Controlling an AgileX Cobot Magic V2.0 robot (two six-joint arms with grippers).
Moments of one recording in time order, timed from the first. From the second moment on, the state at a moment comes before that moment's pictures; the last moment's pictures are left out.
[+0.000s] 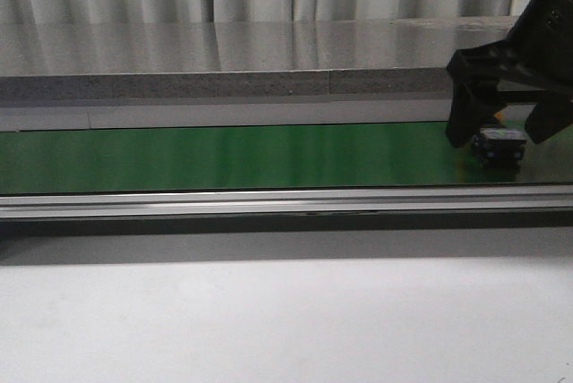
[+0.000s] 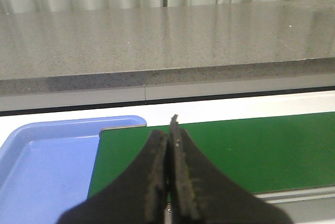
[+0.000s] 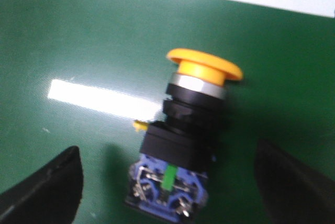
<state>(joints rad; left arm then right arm) -0.03 0.35 -0.35 -0.29 0.23 0.31 0.13 1.66 -1.08 0.19 0.52 -0.17</state>
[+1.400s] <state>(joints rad) -0.03 0.35 -0.35 -0.29 0.23 0.31 -0.26 1.61 -1.33 0.17 0.75 -0.58</state>
